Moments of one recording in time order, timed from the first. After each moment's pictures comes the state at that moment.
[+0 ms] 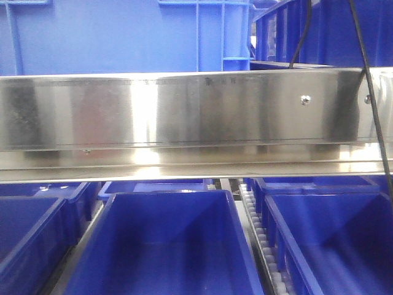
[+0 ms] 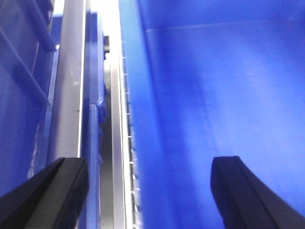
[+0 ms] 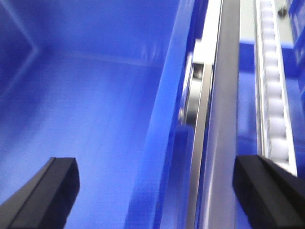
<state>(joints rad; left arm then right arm) -0.08 1.72 -1.89 0.06 1.05 -0.04 0.34 2.00 -2.28 -0.06 1.06 0.22</state>
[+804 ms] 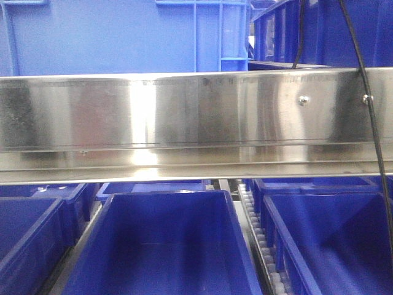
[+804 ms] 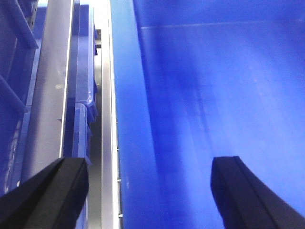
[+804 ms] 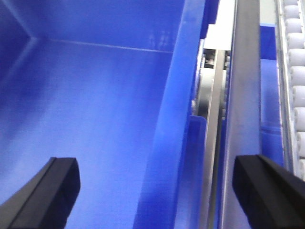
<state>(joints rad) -0.07 1.80 -1.90 0.01 1.00 -0.04 0.33 2.07 -2.28 0.00 1.03 0.22</state>
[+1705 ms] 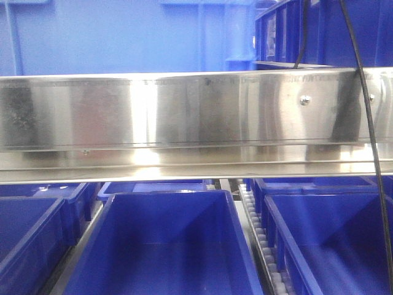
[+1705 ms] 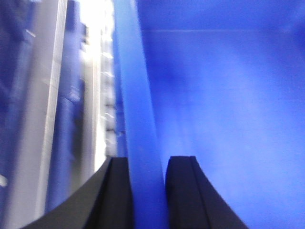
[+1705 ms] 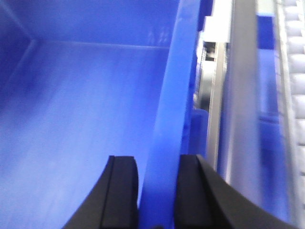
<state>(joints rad) -0.06 1.80 -1.98 -0.10 1.09 -0.04 0.32 2.03 -2.28 0.02 1.07 0.25</state>
